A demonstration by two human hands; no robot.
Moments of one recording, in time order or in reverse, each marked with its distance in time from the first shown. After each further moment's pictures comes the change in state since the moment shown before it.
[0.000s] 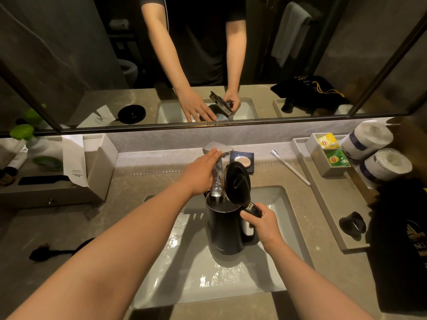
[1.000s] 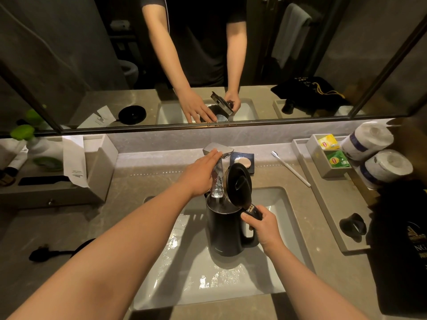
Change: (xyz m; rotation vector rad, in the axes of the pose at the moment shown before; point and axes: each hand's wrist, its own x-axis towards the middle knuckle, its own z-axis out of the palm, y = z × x) left_hand 0.000 -0.002 0.002 -0.004 0.005 0.015; right_hand -0.001 0.006 0.002 0.011 0.030 0.000
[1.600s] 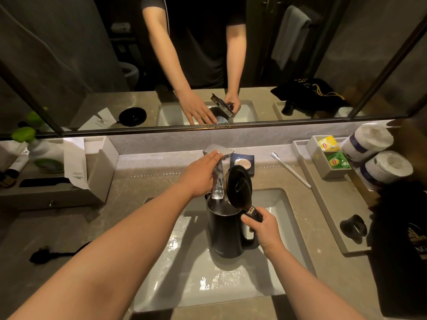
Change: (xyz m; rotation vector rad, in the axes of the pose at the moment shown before) left_hand 0.002 0.002 -0.003 0.051 0.042 0.028; right_hand -0.002 -0.001 0.001 0.000 0.003 0.009
